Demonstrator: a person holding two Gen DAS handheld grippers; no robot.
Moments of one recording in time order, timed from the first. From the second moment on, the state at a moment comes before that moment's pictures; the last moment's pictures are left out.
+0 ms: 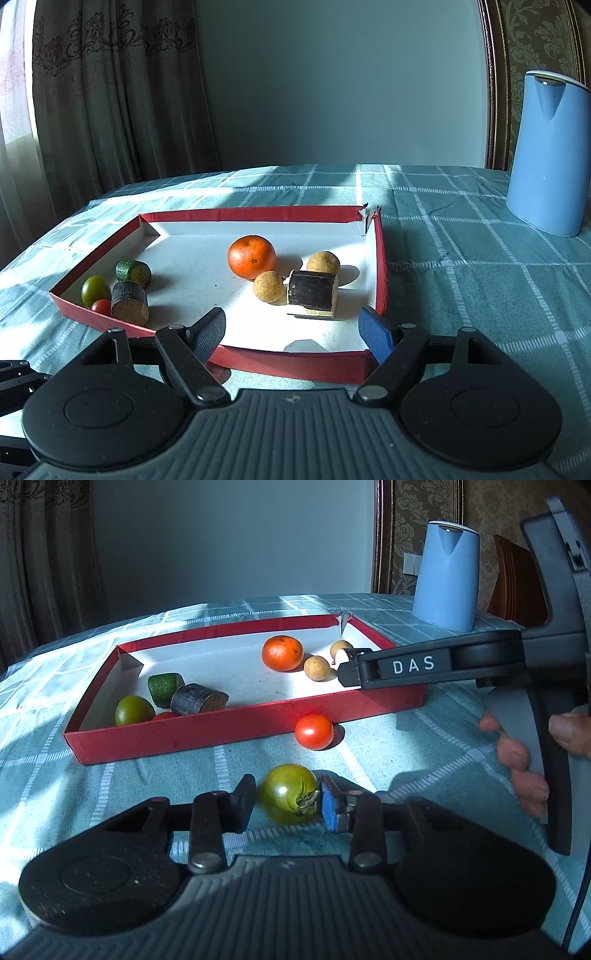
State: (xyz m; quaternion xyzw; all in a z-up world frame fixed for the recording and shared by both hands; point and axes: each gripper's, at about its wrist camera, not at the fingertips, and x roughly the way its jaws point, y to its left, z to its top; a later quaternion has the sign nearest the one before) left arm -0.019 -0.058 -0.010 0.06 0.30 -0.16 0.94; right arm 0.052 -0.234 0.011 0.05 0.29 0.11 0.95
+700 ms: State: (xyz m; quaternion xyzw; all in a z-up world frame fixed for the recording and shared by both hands) left arm 0.014 0.008 -0.004 0.01 0.30 -0.02 0.95; right arm 0.035 -0.232 0.015 0.06 0.27 0.11 0.95
